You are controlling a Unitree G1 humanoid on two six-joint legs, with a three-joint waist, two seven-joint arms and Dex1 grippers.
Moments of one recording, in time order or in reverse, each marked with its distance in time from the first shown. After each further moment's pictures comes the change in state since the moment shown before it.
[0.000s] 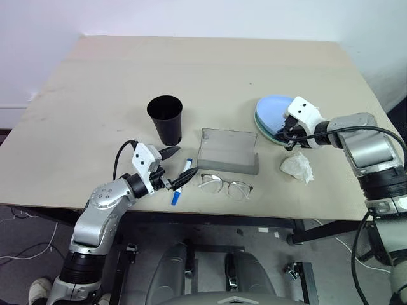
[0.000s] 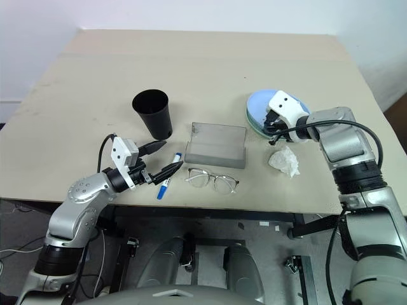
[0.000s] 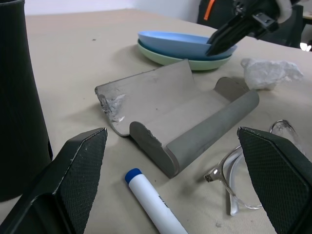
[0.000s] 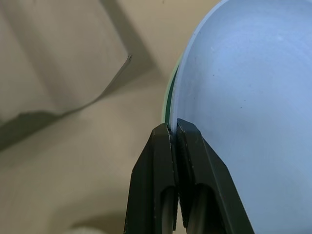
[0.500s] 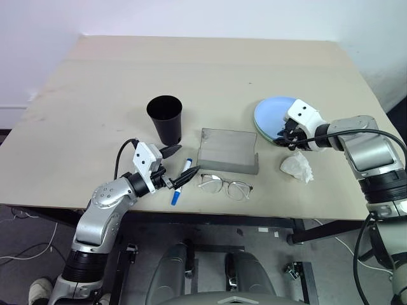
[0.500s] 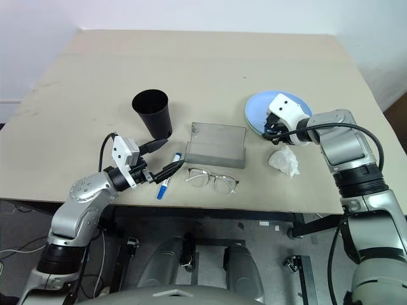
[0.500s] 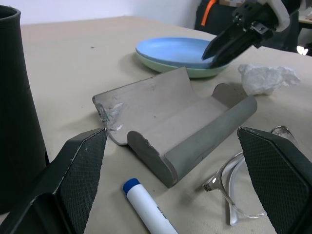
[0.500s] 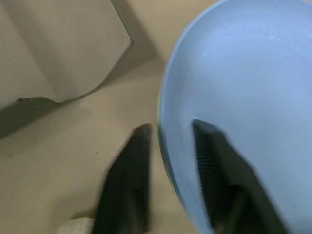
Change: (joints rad) left arm -0.006 -0.011 -0.006 0.011 0.003 -0.025 -0.002; right arm 0.007 0.008 0.006 0.012 -0.011 -0.004 -0.021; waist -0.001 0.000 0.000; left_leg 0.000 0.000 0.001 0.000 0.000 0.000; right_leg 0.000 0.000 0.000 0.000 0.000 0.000
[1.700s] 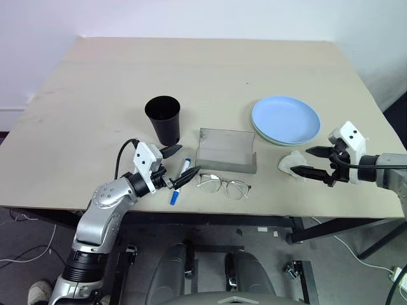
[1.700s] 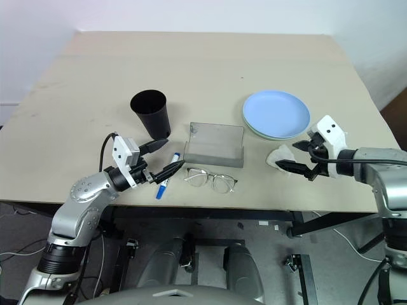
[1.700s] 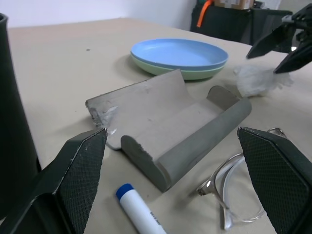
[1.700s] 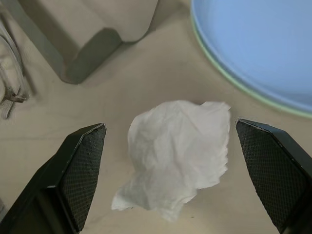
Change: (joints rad) left arm -0.004 -0.003 -0.002 0.002 -0.001 -0.003 -0.008; right arm 0.457 -0.117 -0.363 -0.256 0.322 0.073 0.037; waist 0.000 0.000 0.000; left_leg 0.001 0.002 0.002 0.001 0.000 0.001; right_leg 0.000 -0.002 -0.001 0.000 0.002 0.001
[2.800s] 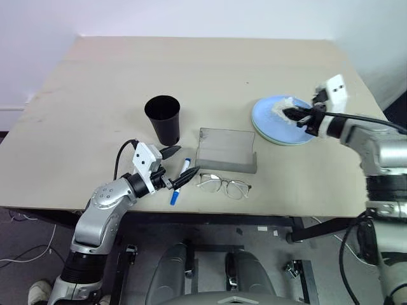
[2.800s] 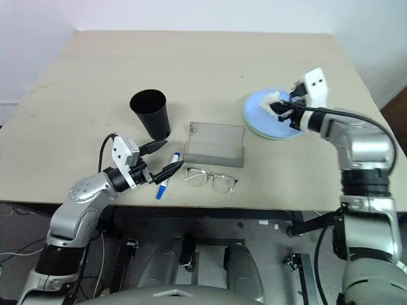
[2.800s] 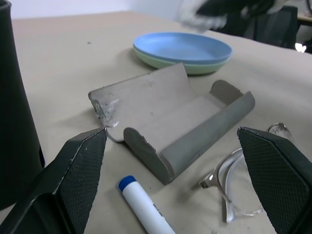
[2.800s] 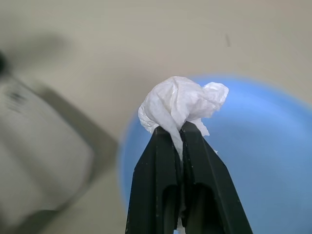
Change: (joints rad) left arm 0.018 0.019 0.009 -0.028 -0.002 0.037 0.020; right arm -0.496 0.252 0.110 0.470 -0.078 -0.121 -0.281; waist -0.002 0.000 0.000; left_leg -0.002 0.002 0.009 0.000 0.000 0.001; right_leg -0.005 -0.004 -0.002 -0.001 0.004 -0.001
